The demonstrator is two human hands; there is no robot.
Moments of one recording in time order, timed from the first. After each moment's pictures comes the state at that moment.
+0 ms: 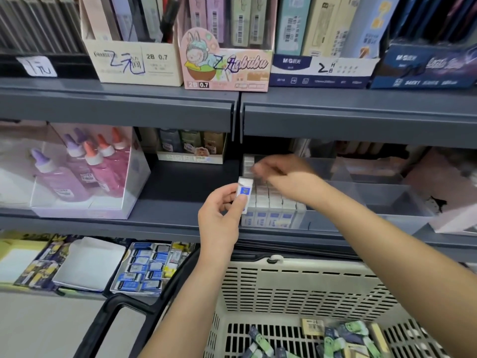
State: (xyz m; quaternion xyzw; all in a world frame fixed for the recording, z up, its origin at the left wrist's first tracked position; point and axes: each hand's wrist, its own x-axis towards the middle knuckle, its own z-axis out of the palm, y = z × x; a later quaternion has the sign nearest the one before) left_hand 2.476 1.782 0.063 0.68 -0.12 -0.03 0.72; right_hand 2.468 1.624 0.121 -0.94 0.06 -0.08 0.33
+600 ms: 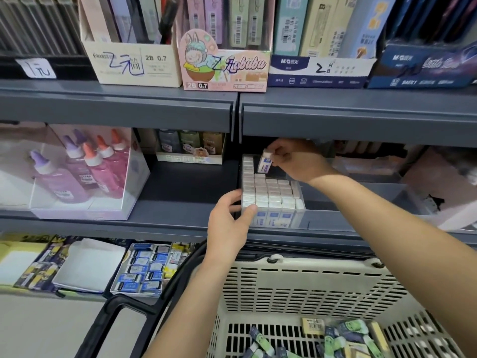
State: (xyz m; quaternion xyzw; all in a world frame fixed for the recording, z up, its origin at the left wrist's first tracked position) left_hand 2.478 1.775 0.052 0.77 -0.15 -0.09 0.62; right_hand 2.495 1.588 0.122 -0.95 0.12 -0.12 0.26
